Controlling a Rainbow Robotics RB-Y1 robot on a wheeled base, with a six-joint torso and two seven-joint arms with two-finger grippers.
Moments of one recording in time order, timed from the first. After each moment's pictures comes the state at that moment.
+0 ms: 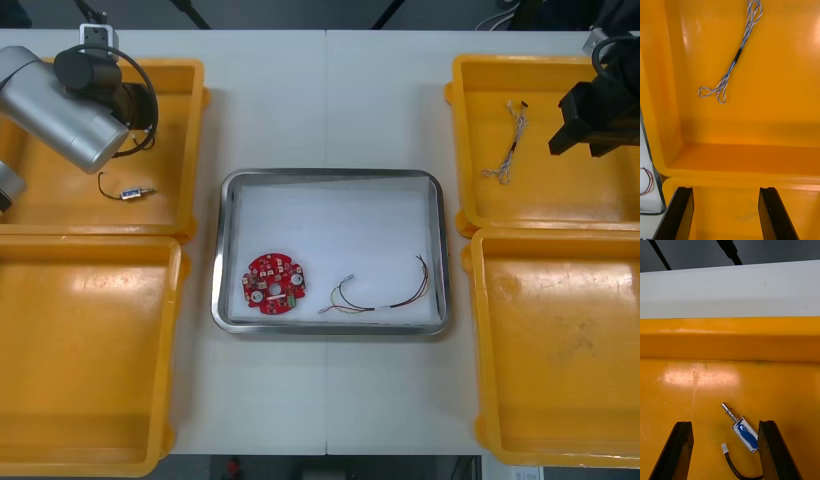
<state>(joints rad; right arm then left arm) -0.92 -0.96 0.27 -1.47 -1.06 1.75 1.15 -0.81 0.77 -0.51 -1.30 0.26 0.90 -0.82</state>
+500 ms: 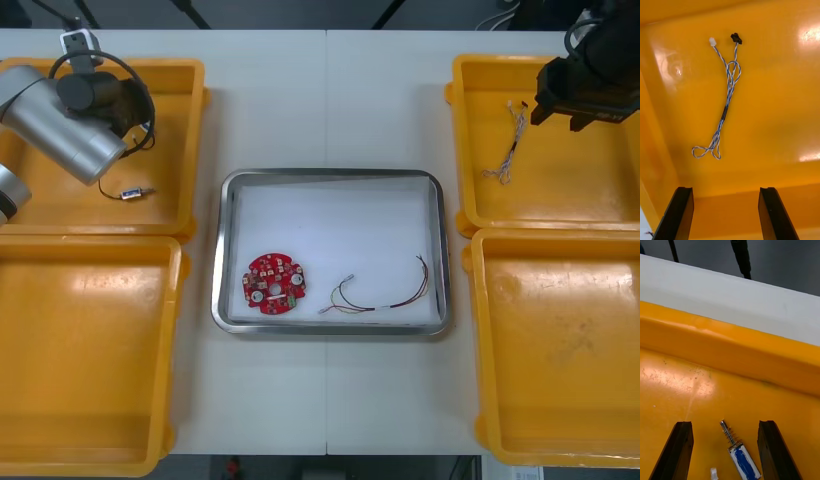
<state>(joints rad) -1.11 -0.81 0.35 -1.06 -0.89 1.57 1.15 -0.81 0.76 -0.53 -1.20 0.20 0.74 -0.50</state>
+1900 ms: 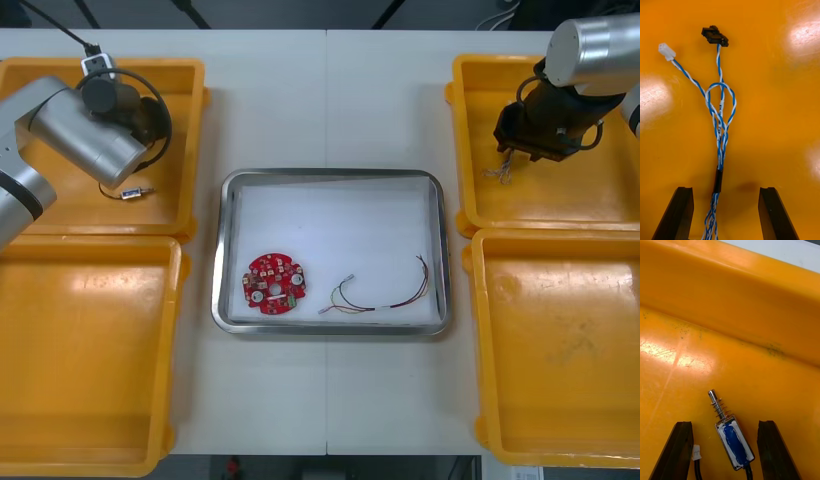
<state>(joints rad) -1.16 -0.58 0.35 -0.58 -0.69 1.19 1.15 -0.85 0.70 -0.57 -1.11 0.27 0.78 -0.50</state>
